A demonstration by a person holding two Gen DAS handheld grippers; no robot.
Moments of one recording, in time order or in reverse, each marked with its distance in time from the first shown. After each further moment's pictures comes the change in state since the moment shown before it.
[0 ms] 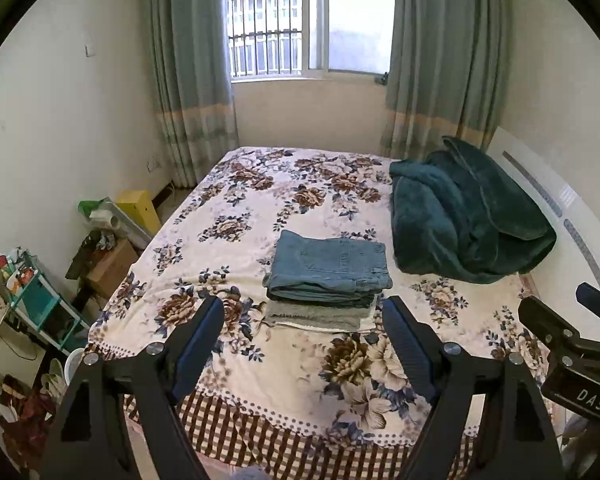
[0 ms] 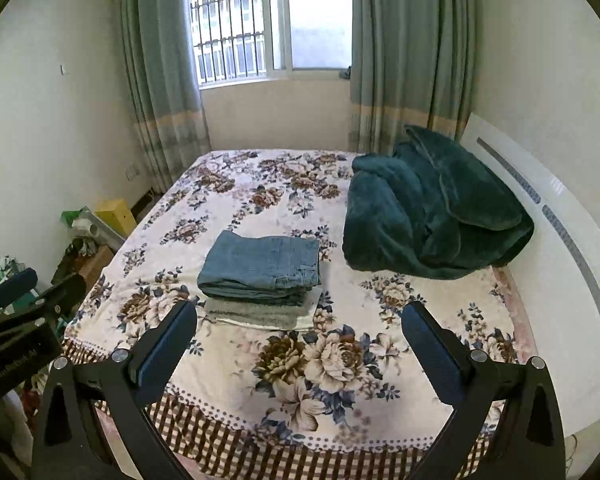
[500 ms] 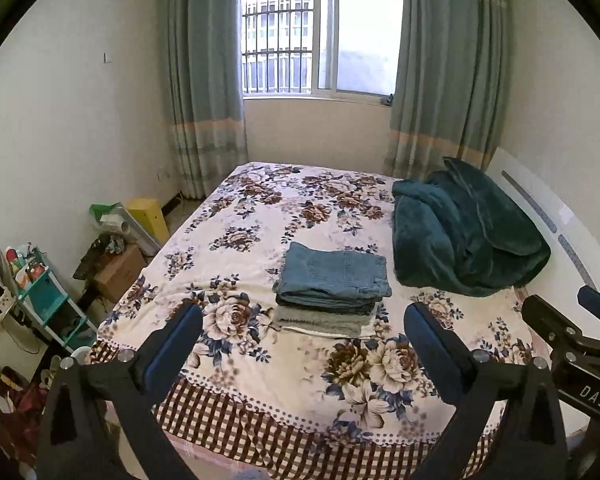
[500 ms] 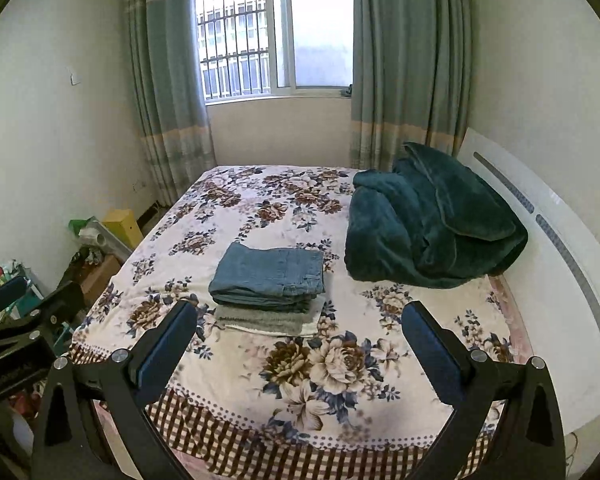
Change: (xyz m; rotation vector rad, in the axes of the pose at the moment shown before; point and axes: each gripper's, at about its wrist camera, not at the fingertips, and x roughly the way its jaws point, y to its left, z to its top) left arm -0.049 0.017 -0.017 -0.031 -0.066 0.011; right arm -0.062 0.014 -0.007 -0.007 -0.052 0.005
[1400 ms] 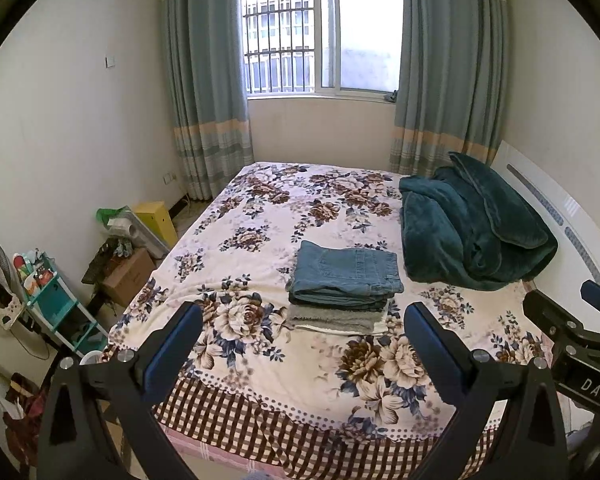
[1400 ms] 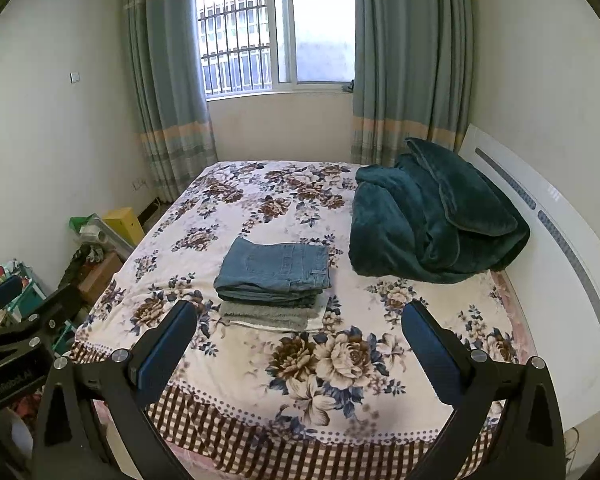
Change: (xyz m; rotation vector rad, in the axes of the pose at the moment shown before) left arm -0.008 0.008 -0.005 0.023 0.002 0.027; right arm 0.009 0.009 0.001 0.000 0.018 0.010
